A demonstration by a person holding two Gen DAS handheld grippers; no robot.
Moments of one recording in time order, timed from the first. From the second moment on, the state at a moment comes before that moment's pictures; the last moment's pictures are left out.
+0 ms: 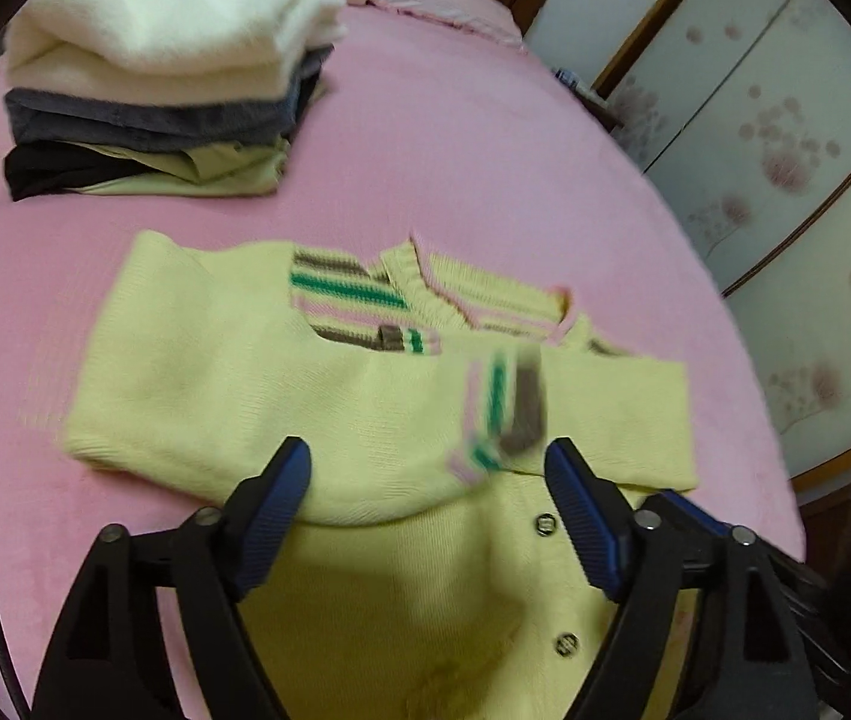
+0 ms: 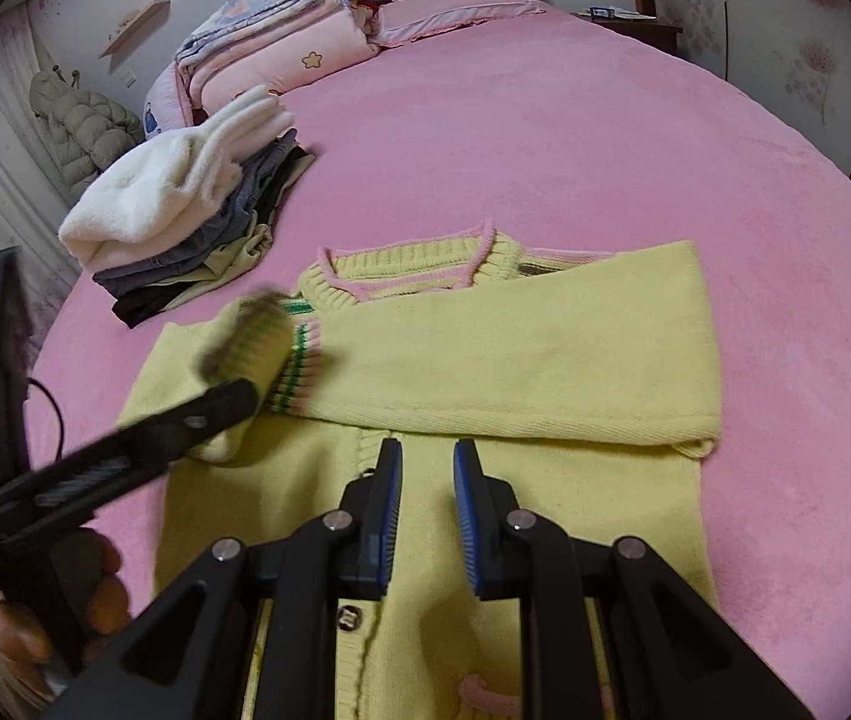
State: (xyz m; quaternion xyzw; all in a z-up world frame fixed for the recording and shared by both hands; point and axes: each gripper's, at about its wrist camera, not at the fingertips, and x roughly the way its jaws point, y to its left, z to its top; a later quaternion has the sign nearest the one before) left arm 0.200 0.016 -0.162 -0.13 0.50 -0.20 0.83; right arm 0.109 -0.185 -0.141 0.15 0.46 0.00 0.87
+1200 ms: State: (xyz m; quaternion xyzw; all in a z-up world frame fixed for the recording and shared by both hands) left arm 0.200 0.115 -0.201 -0.16 0.50 -0.09 0.85; right arm 0.151 -0.132 -0.125 0.14 0.43 0.11 0.89
